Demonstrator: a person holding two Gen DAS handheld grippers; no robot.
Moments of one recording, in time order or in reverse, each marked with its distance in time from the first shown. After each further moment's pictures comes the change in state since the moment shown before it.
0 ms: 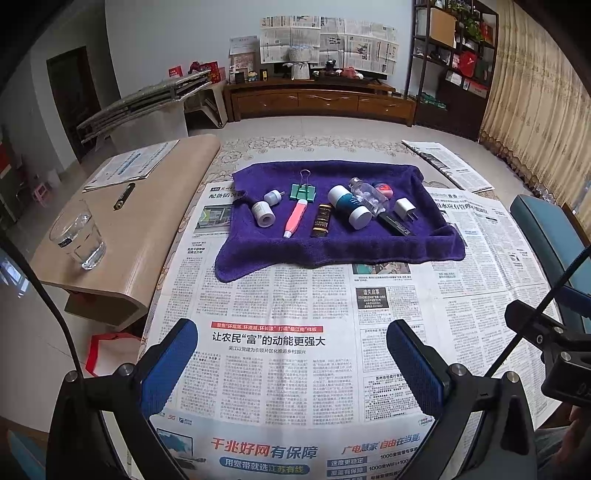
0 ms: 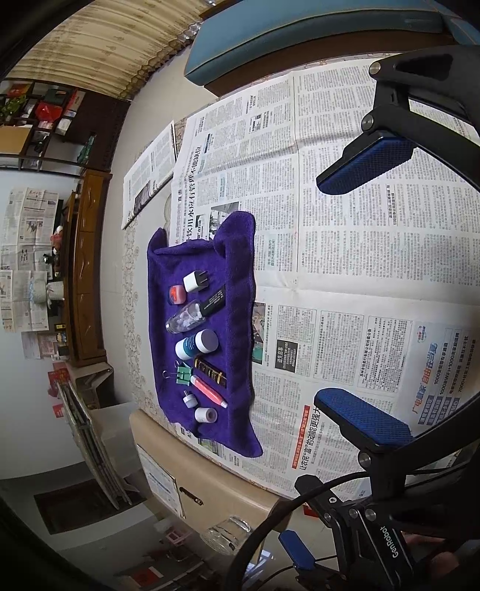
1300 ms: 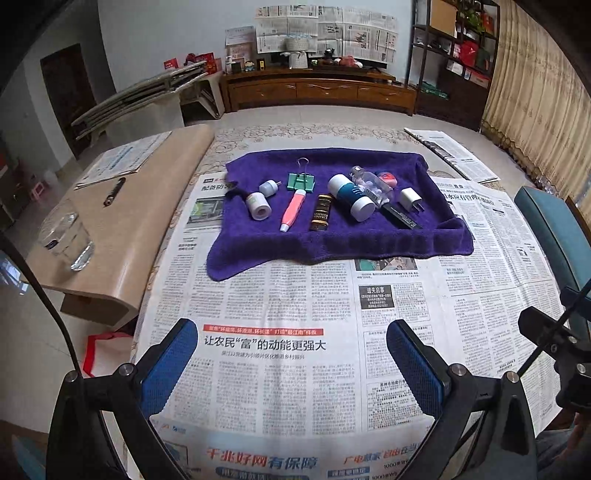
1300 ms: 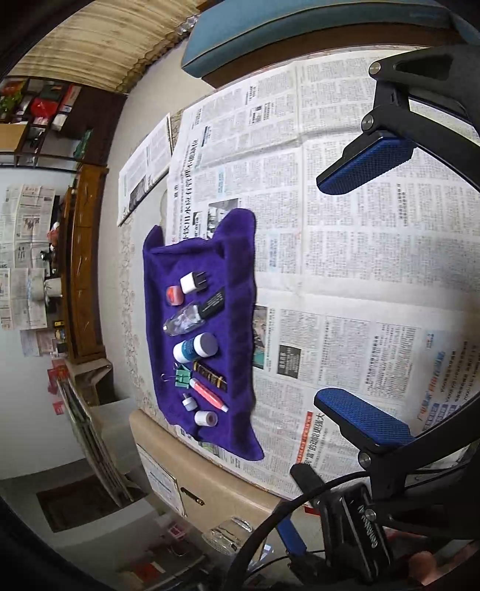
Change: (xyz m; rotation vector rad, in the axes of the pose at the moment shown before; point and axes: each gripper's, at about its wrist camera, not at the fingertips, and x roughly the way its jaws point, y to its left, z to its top) left arm 0.021 -0.005 0.005 0.013 0.040 0.005; right arm 0.018 -0.013 0.000 0.005 0.009 0.029
